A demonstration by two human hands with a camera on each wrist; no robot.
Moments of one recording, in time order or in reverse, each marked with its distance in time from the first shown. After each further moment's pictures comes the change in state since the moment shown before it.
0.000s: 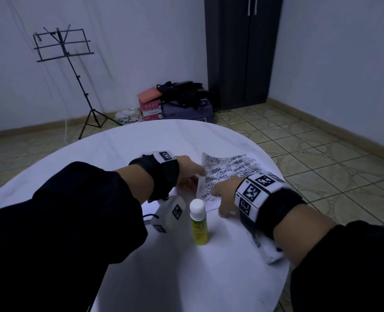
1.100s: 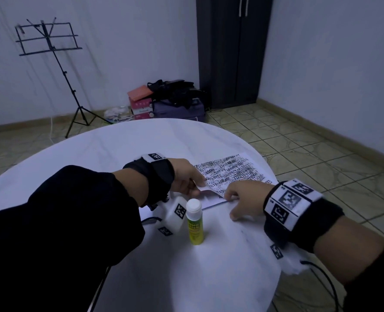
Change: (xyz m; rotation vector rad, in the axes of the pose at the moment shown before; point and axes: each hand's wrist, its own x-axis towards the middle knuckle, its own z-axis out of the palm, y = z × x) left_hand 0.020 -0.014 0.001 -0.217 -0.251 0.047; right_hand -0.036 0.023 0.002 0.202 0.022 0.115
